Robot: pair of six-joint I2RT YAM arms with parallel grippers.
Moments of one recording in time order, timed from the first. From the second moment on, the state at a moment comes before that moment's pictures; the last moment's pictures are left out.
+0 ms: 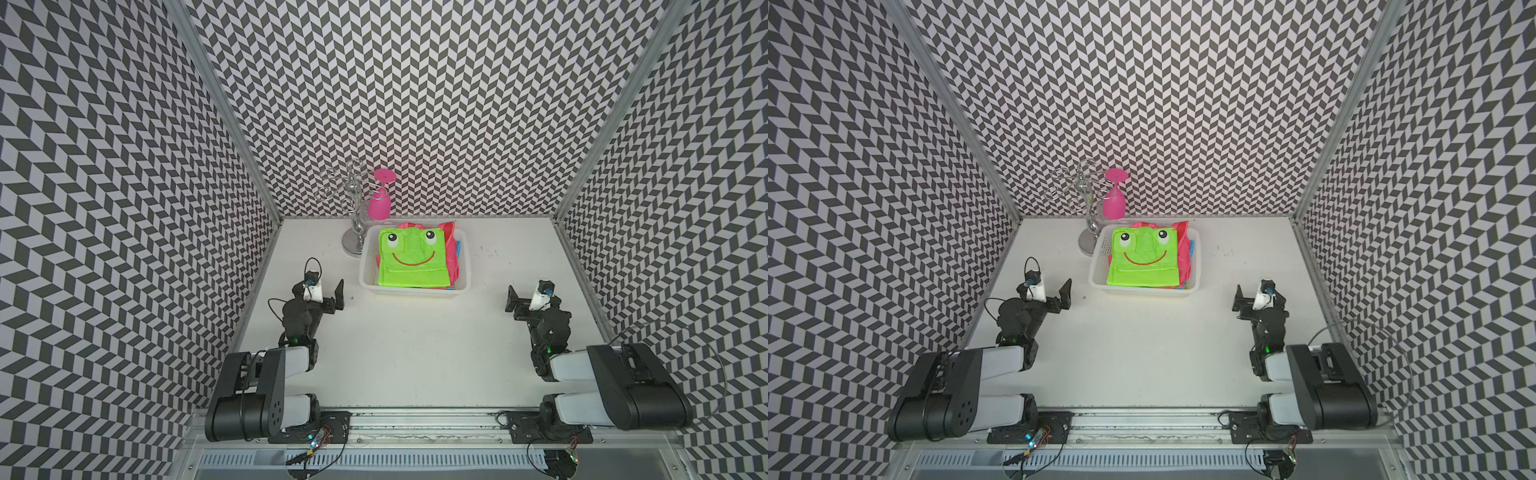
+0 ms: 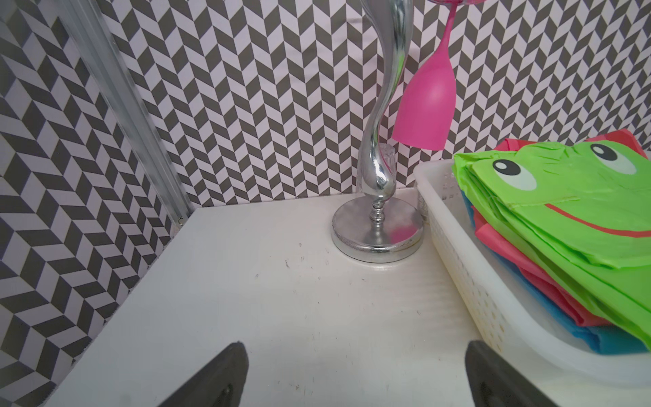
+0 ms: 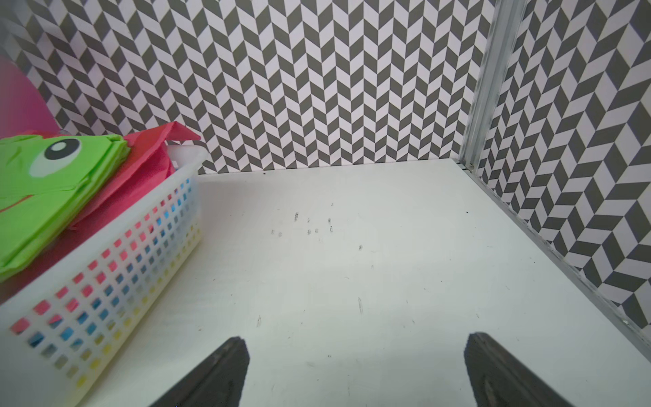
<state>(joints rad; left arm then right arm) 0.07 1.37 0.23 1.01 0.20 0.05 0.01 1.46 0.12 1.20 0.06 0.06</state>
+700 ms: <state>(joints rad) 0.05 1.56 0.25 1.20 0.21 0.02 0.02 1.55 0.24 1.27 0.01 0.04</state>
